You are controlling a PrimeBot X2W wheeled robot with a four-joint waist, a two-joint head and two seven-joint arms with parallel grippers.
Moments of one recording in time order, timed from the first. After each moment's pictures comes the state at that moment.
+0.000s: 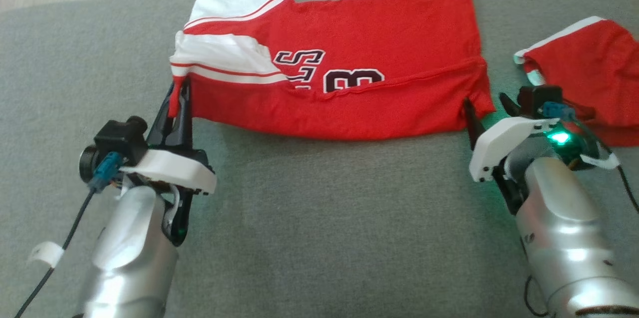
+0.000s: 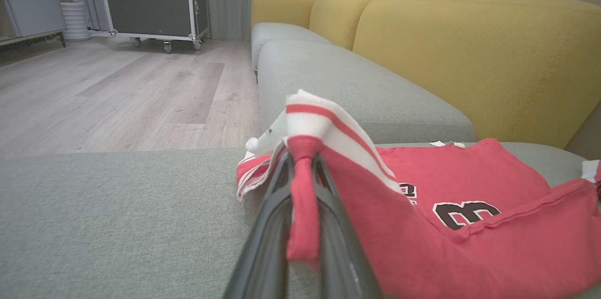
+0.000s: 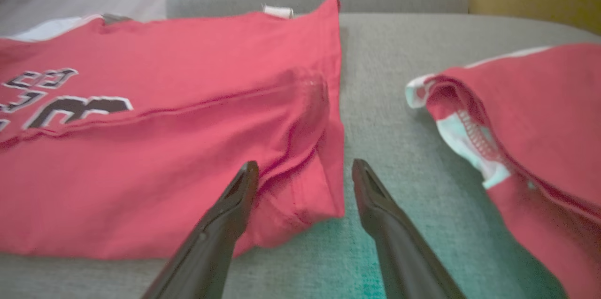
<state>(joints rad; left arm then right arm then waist) -0.53 0.12 -0.23 0.65 -0.32 -0.11 -0.25 -0.66 -0.06 -0.05 0.99 -0.05 0.13 -0.01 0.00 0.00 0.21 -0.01</state>
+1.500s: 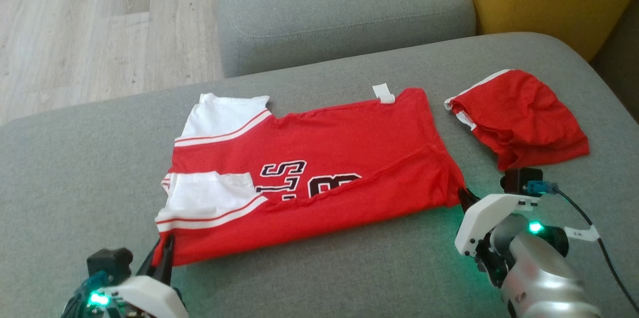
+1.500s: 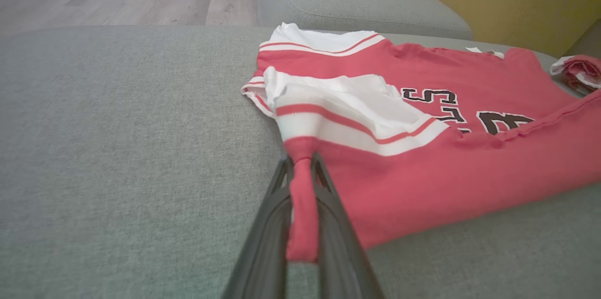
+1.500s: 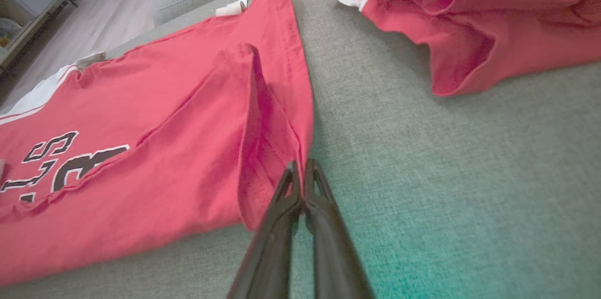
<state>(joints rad) -0.12 0.23 -0.24 0.62 -0.46 -0.11 -0.05 -0.53 -0.06 0.15 1.20 0.34 0.13 -0.02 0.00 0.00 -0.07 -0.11</state>
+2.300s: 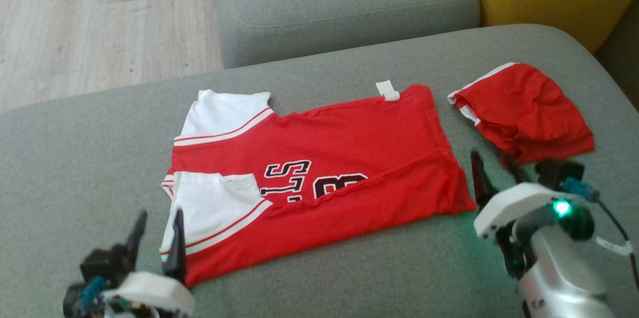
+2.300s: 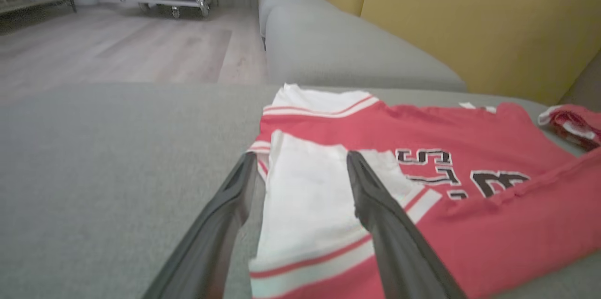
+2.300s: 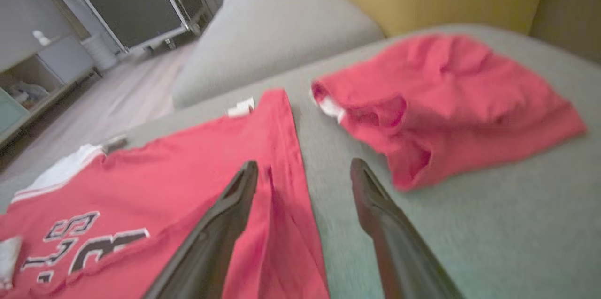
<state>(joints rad) -0.07 0.22 -0.24 0.46 -0.45 -0.02 -0.18 -0.38 -0.08 0.05 0.83 0.30 0.13 -0.09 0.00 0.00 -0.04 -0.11</state>
